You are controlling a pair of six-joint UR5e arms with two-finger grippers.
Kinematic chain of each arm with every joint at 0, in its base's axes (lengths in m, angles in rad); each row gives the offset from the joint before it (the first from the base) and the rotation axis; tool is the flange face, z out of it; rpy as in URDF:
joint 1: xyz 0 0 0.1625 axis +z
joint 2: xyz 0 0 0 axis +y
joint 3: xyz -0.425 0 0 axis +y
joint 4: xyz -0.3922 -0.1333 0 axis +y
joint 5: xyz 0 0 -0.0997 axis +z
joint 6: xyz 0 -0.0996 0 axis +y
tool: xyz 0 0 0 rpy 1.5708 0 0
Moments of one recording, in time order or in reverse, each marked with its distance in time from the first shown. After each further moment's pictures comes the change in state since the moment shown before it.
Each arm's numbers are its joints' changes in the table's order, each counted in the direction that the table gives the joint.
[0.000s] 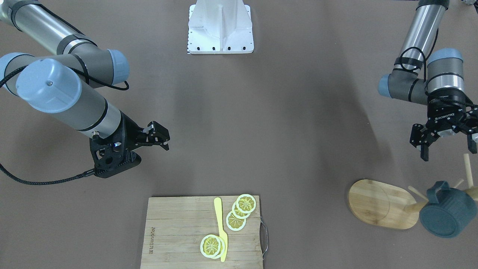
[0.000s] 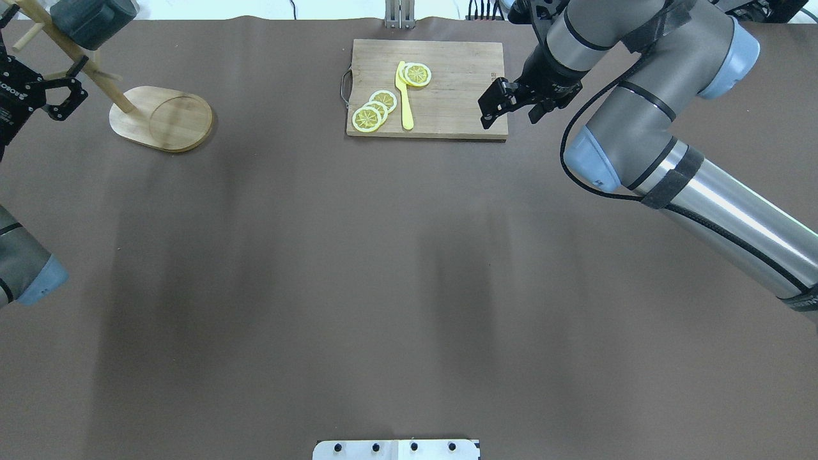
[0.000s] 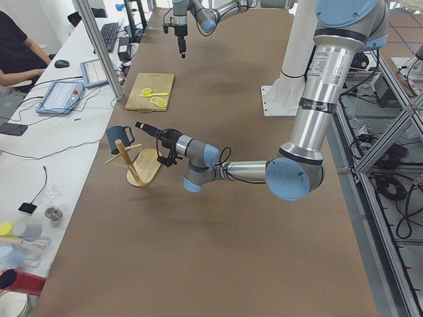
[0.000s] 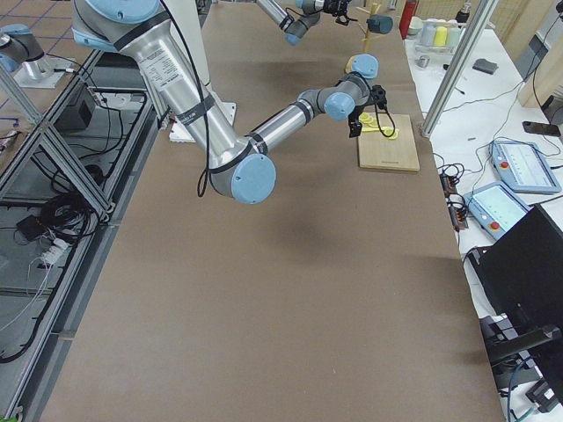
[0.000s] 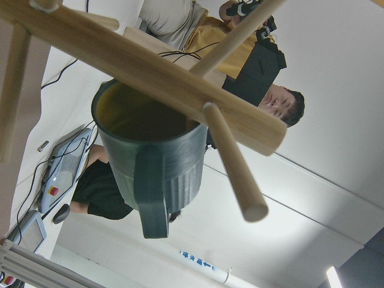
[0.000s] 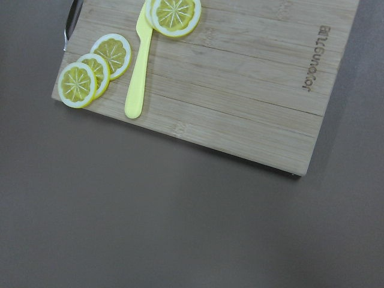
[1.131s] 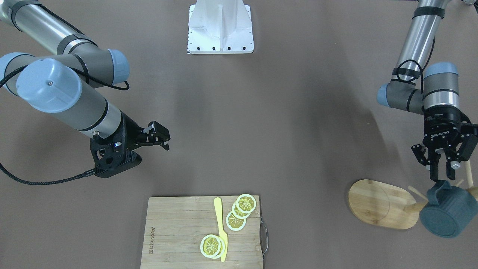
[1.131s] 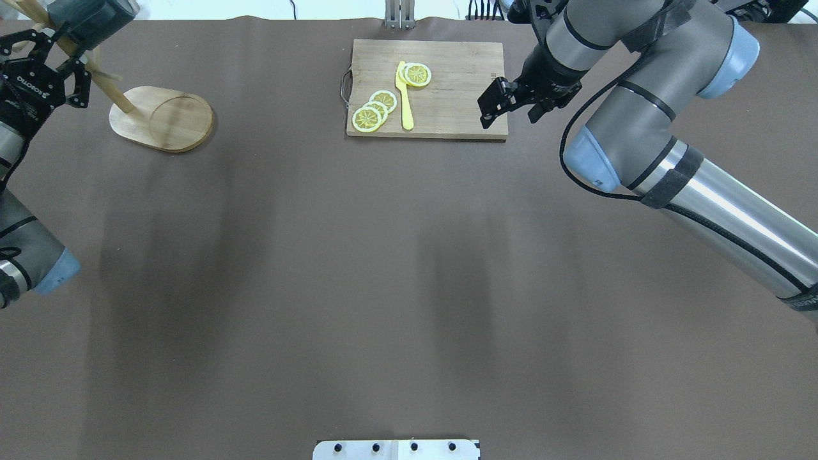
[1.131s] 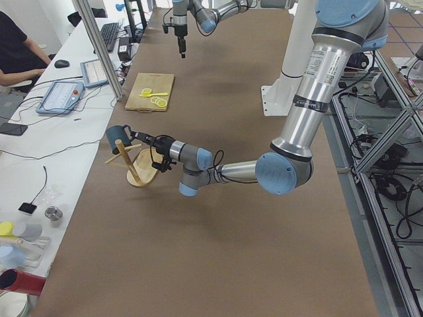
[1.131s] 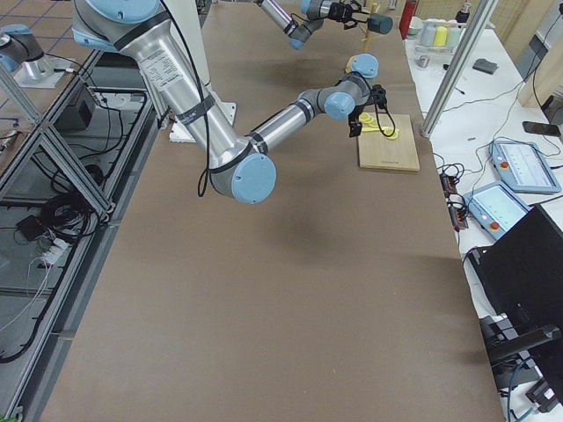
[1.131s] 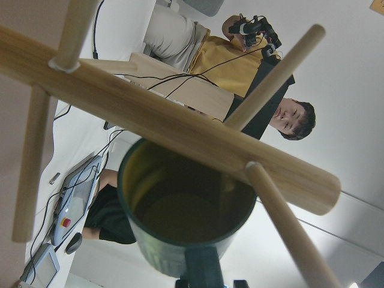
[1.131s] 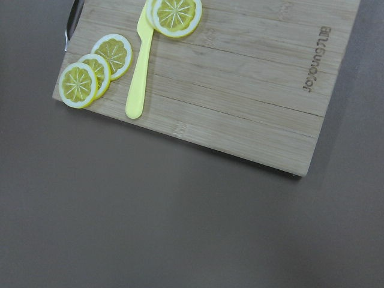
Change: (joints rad) left arm -0.002 0.093 -0.192 0.008 -0.002 -0.008; right arm 0.000 -0.002 0.000 0.000 0.000 0.000
